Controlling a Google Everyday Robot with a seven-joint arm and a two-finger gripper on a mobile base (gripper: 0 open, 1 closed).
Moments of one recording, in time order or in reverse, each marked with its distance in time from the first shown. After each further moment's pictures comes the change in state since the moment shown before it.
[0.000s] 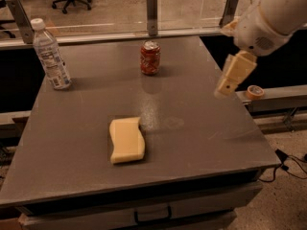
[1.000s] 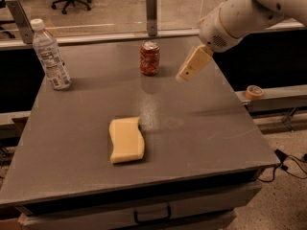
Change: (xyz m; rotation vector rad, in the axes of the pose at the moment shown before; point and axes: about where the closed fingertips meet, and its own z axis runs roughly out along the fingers) arm -0.060 -0.055 0.071 0.090 -0.178 0.089
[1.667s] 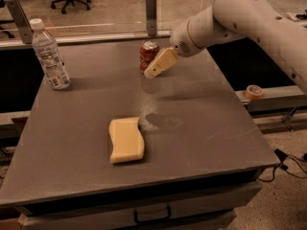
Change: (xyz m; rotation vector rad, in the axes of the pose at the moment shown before) arm -0.039 -0.013 0.084 -0.038 -0.180 0.154
